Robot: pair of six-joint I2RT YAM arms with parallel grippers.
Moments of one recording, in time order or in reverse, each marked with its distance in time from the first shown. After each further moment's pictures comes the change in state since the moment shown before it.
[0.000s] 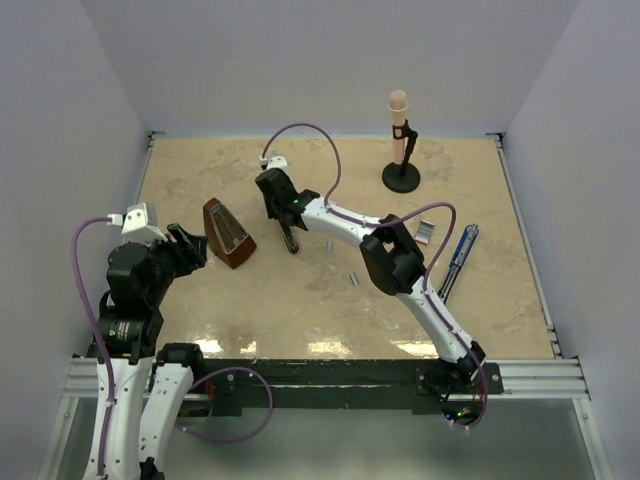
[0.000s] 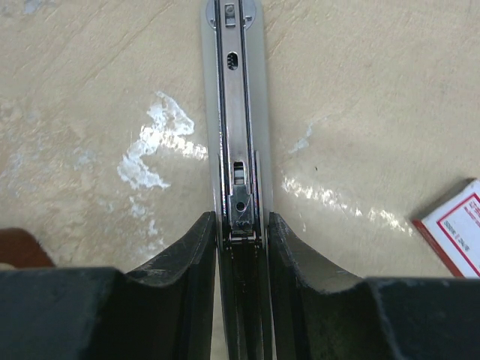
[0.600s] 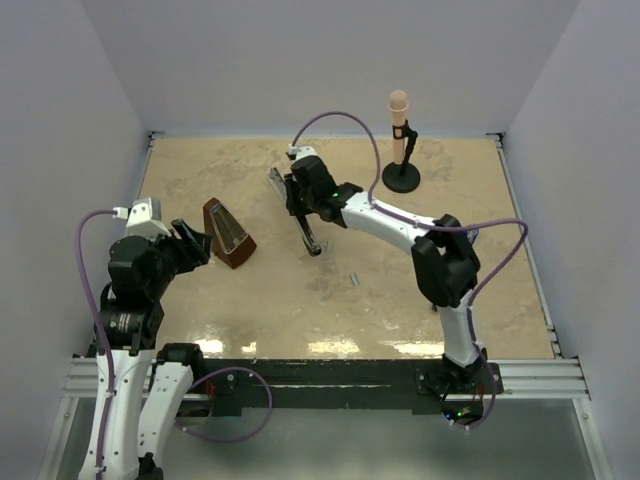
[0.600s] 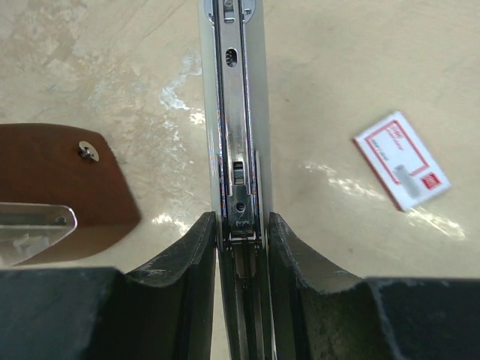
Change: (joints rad) left arm 0.000 0.059 0.021 0.011 0.051 0.005; right arm -0.096 -0.451 -0.449 0.066 -0.242 0.016
